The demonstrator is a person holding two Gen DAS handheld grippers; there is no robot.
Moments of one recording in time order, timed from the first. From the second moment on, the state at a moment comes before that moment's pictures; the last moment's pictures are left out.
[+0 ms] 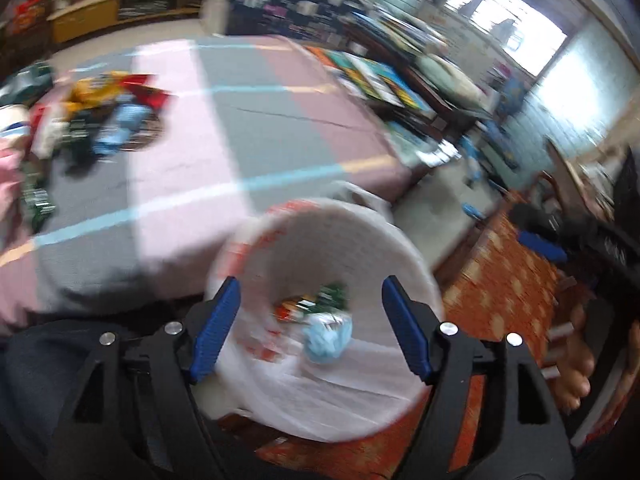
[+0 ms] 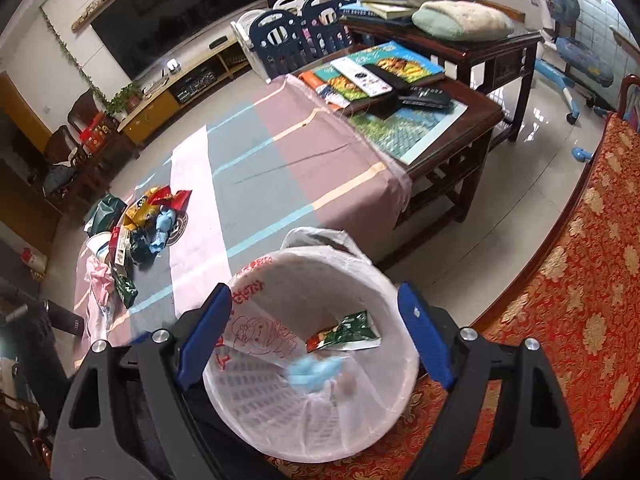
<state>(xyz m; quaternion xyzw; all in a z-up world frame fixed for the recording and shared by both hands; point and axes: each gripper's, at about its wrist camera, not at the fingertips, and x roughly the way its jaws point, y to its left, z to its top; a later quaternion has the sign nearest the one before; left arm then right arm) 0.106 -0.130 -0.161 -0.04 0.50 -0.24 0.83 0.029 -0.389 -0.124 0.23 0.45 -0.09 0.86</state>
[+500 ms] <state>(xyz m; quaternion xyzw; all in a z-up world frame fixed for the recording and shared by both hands) 0.266 0.141 -0.200 -0.17 0.47 0.12 0.86 0.123 -0.275 -0.149 0.17 0.50 0.02 0.85</state>
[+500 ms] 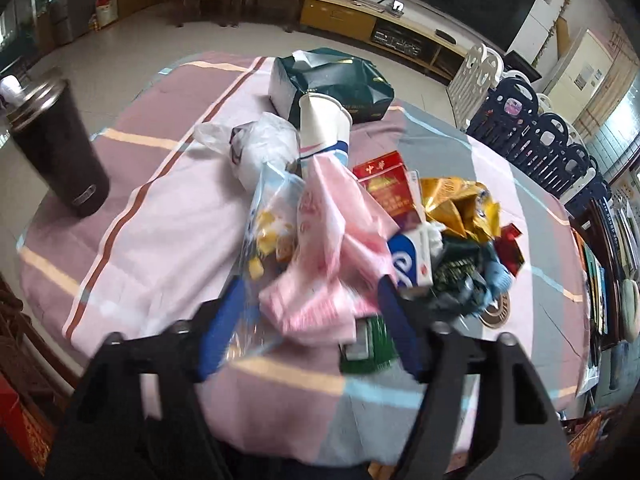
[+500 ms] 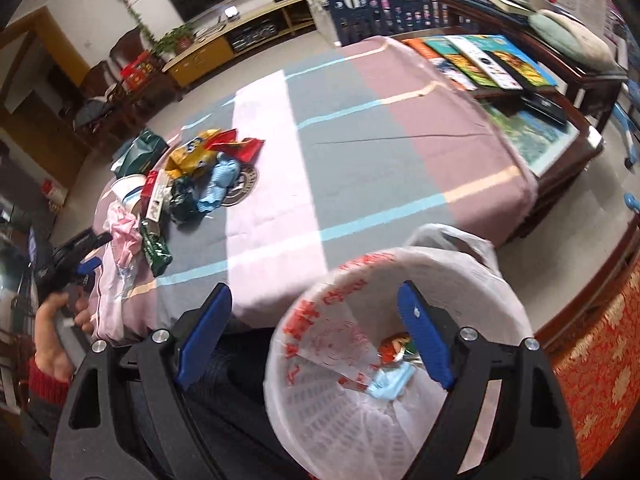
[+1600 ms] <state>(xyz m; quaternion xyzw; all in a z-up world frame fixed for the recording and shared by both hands) 0.188 0.096 -0.196 -0.17 0.43 0.03 0.88 0.366 -0.110 -0.256 0.06 0.55 0.01 0.83</state>
